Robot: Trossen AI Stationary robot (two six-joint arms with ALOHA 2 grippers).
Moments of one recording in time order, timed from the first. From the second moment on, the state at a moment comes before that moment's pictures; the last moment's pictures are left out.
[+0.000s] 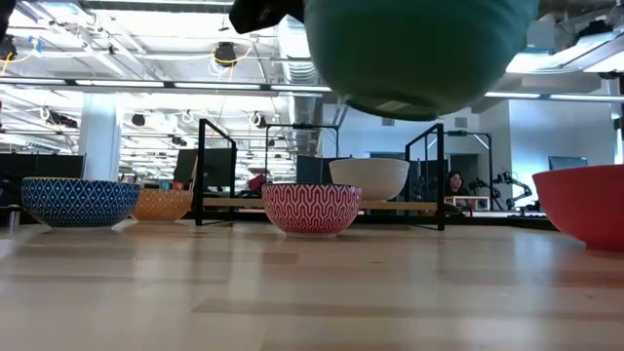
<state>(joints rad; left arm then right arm) -0.34 1.90 1.76 -0.80 -0.42 -0.88 0.35 1.52 1.14 -0.59 0.26 0.56</state>
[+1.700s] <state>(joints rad) -0.04 1.68 1.76 -0.80 -0.47 -0.50 -0.75 1.85 1.62 -0.90 -0.11 -0.22</state>
